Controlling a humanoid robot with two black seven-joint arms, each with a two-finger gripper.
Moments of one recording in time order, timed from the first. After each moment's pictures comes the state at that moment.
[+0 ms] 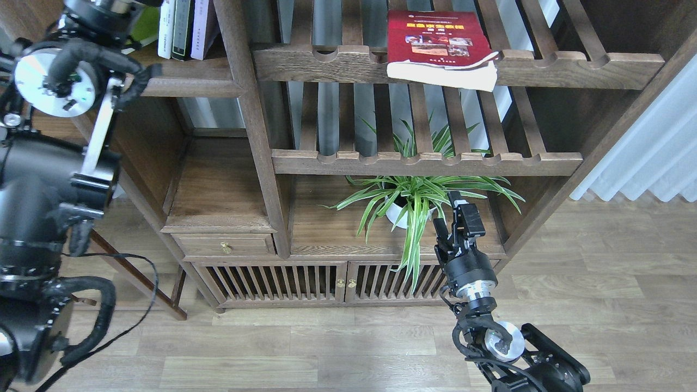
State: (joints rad) left arm -0.87 0.10 -1.46 -1.38 0.11 -0.49 0.24; right arm 0.14 -0.02 1.00 0.91 0.48 0.58 0.19
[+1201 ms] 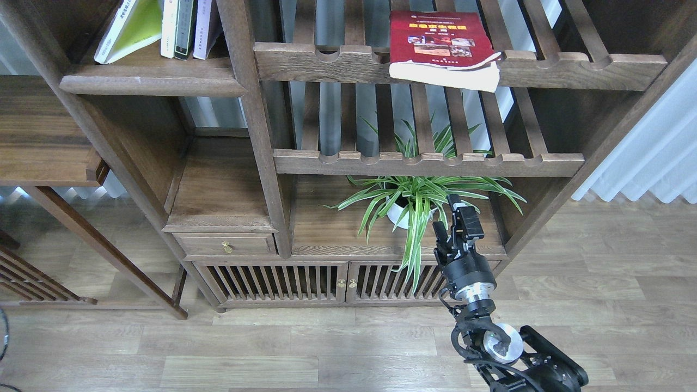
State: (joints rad) left arm -0.51 0.57 -1.72 -1.35 -0.03 -0.49 0.24; right arm 0.14 0.01 0.98 0.90 0.48 0.58 0.19
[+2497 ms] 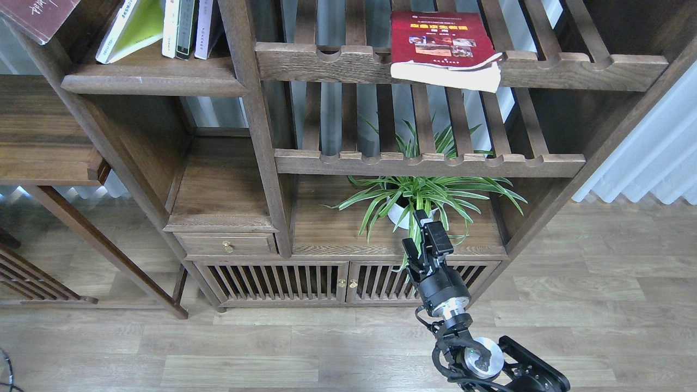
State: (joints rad) left arm -0.51 0.40 -1.71 -1.30 0.43 -0.32 0.04; right arm 0.13 0.01 0.86 0.91 0.48 0.58 0.19
